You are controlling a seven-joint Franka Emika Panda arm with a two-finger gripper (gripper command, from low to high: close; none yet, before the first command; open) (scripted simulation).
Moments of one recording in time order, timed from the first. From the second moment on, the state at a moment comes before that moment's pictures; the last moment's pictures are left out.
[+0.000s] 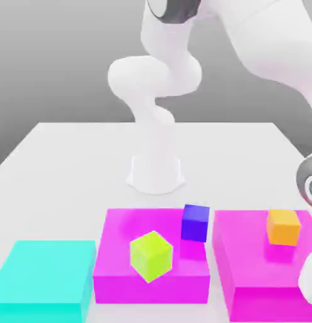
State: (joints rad) arm 0.22 0.52 0.30 -1.99 -0.22 2.46 1.46
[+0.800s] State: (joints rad) arm 0.05 -0.35 0.21 -2.74 0.14 2.38 1.19
